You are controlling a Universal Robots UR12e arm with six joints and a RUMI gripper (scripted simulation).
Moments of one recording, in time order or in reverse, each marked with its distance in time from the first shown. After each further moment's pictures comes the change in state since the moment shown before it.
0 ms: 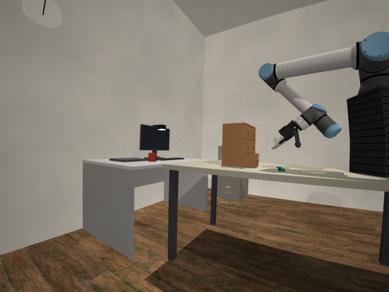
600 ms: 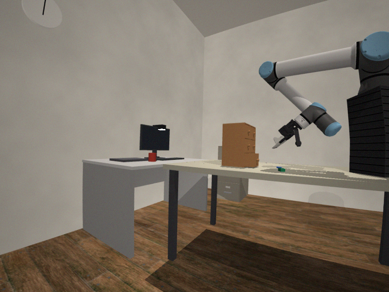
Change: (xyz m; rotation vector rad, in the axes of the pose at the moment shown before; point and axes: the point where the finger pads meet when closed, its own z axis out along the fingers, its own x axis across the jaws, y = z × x) arm 0.000 0.001 -0.004 0.023 0.000 0.000
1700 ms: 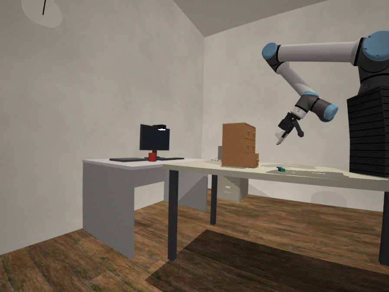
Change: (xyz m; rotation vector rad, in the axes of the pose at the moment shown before) arm 0.000 0.005 -0.037 0.239 0.001 0.000
